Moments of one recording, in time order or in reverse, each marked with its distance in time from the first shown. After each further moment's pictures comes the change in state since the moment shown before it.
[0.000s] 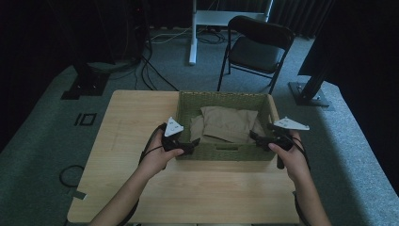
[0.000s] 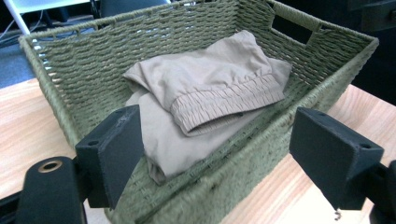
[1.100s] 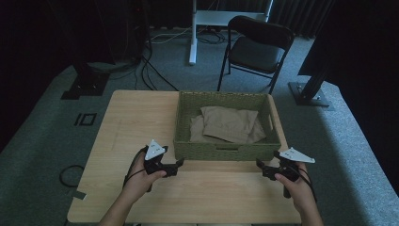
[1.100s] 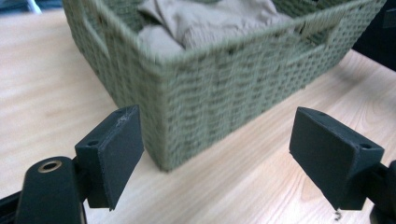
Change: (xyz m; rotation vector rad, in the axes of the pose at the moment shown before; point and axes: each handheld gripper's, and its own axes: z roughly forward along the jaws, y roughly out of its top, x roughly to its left) left arm 0.008 -0.078 -0.032 0.037 0.006 -0.089; right arm 0.002 -0.090 -0.030 0.054 -0.024 0.019
